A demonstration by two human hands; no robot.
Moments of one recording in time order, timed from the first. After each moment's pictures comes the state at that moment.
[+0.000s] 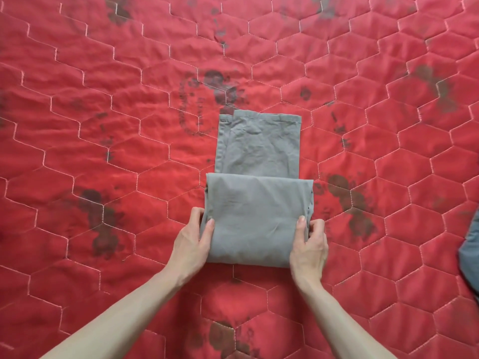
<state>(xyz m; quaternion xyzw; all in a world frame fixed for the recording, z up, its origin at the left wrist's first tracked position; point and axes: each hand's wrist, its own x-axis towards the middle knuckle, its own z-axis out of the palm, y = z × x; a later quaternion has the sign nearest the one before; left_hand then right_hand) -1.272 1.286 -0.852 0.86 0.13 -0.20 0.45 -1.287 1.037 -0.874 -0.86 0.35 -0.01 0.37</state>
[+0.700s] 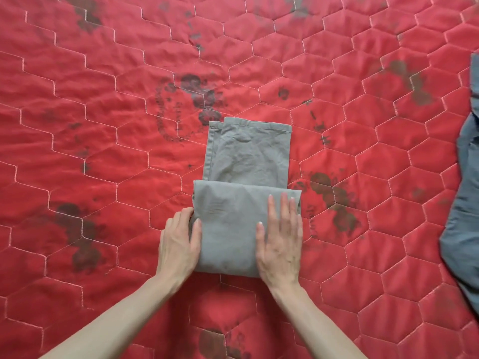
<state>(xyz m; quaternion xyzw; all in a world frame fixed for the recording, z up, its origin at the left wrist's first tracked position) -1.265 1.274 -0.868 0.94 0.08 -0.10 0.32 -1.291 1.055 -0.874 -0.98 0.08 -0.04 0.18</state>
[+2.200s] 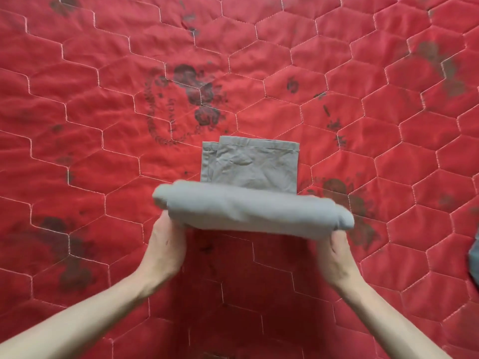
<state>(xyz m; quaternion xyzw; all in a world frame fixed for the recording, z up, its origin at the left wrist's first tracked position) -1.210 1.288 -0.853 0.86 0.06 -0.13 0.49 -1.239 0.970 -0.854 -0.83 0.06 0.06 0.55</state>
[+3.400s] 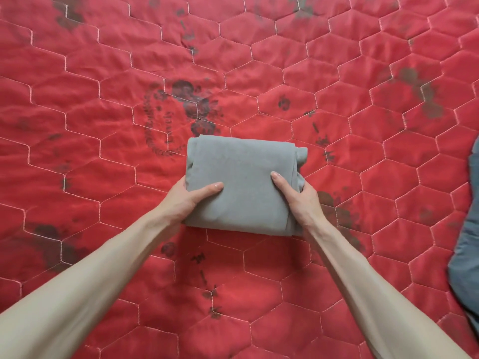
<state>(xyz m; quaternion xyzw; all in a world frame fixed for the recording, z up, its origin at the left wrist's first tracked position) -1.116 1.255 -0.858 0.66 0.22 -0.32 0.65 -1.139 0.990 -0.850 -0.72 0.30 0.16 0.61</state>
